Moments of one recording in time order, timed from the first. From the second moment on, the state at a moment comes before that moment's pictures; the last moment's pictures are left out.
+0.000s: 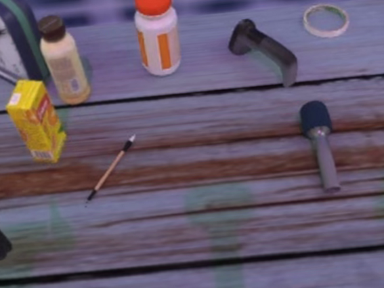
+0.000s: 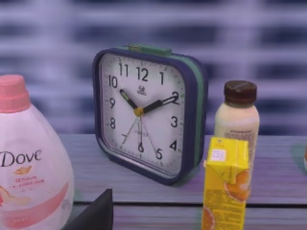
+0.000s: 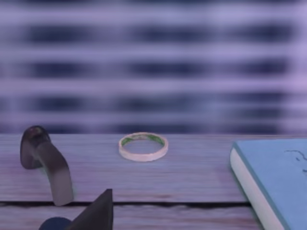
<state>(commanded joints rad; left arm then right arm) 0.00 0.00 0.00 0.00 0.00 0.00 0.00 0.00 0.00 0.00 0.00 0.00</state>
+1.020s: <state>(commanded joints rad) 0.00 0.00 0.00 0.00 0.00 0.00 0.23 1.12 0.77 -0.55 0.03 0.25</state>
